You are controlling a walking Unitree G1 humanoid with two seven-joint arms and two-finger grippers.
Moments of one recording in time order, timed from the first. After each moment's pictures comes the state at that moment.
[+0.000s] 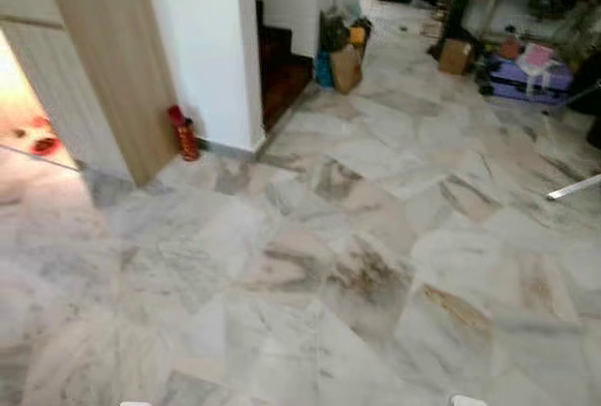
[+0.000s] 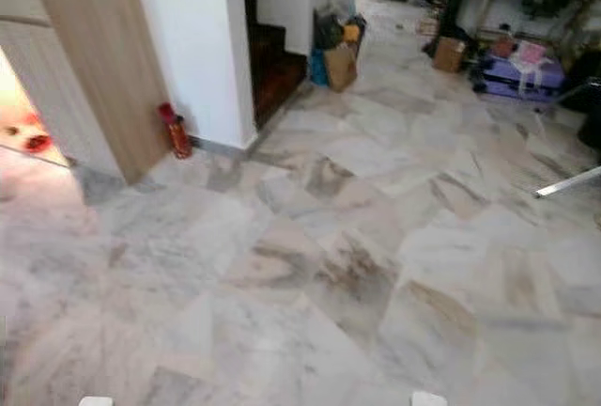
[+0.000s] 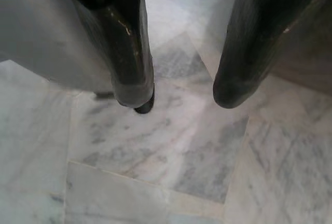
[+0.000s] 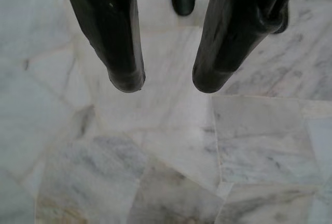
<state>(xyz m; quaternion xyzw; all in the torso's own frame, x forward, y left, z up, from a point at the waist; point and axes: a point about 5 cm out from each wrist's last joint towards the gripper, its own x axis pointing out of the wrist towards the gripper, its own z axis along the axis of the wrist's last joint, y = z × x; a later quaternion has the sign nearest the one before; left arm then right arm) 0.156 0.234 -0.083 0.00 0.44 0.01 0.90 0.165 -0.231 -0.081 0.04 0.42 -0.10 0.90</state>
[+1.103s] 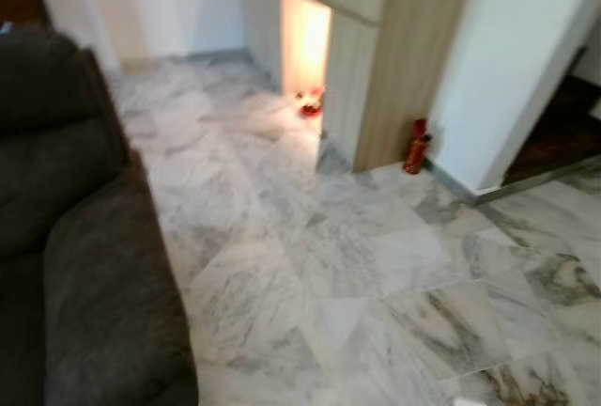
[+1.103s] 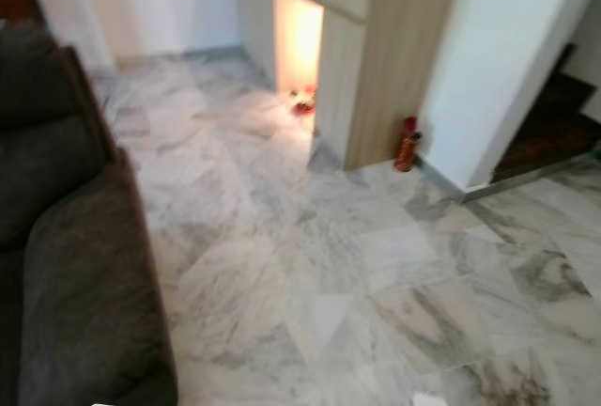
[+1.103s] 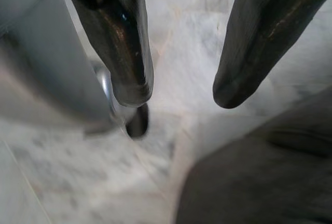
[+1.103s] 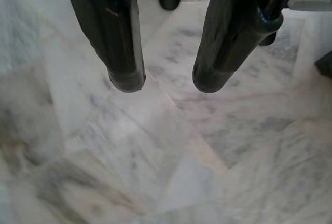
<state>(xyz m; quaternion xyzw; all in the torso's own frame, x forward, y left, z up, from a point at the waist) 0.150 0.243 -0.084 0.03 0.46 -0.01 0.89 0.171 -0.217 -0.082 0.04 0.42 -0.08 0.90</state>
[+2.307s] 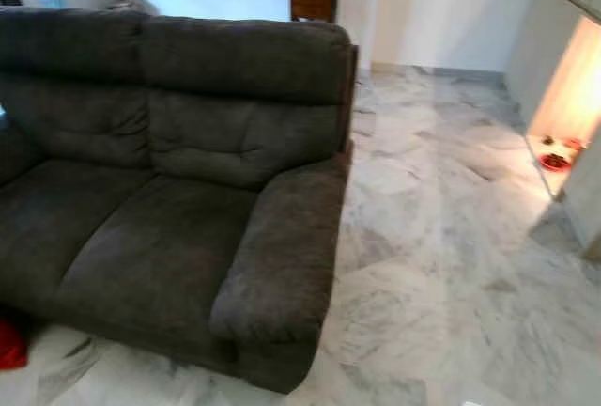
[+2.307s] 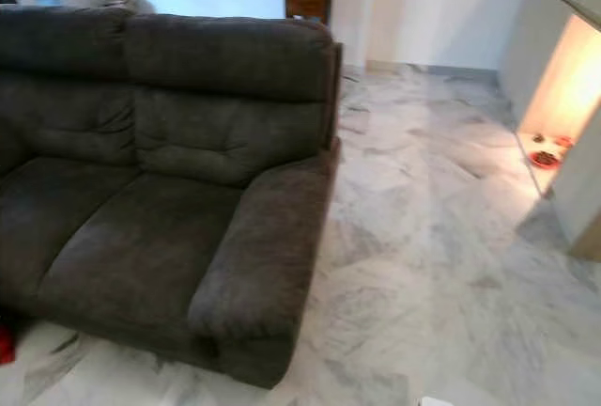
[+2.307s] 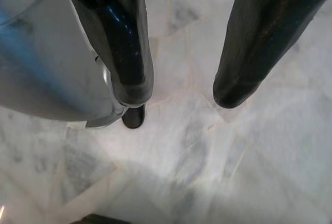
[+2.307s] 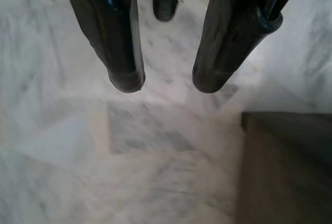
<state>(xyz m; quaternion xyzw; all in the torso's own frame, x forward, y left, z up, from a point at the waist) 0.143 0.242 -0.087 0.03 0.47 0.01 0.88 0.179 -0.219 -0.078 0.08 0.41 -0.10 0.91</state>
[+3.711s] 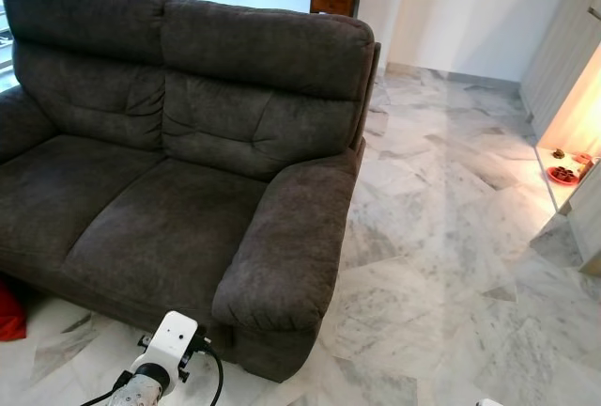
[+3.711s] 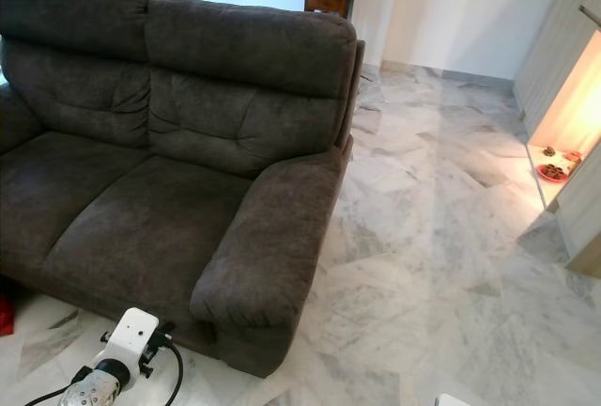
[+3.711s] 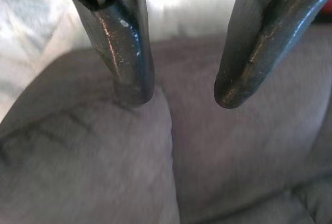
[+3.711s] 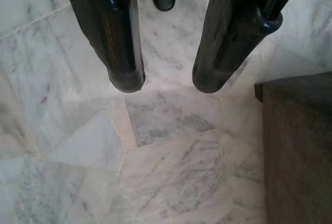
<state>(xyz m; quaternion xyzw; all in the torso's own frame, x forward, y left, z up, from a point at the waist) 0.247 0.211 -0.007 0.20 0.12 -0.07 0.97 0.167 -0.237 -0.079 0.13 0.39 -0.17 0.90</state>
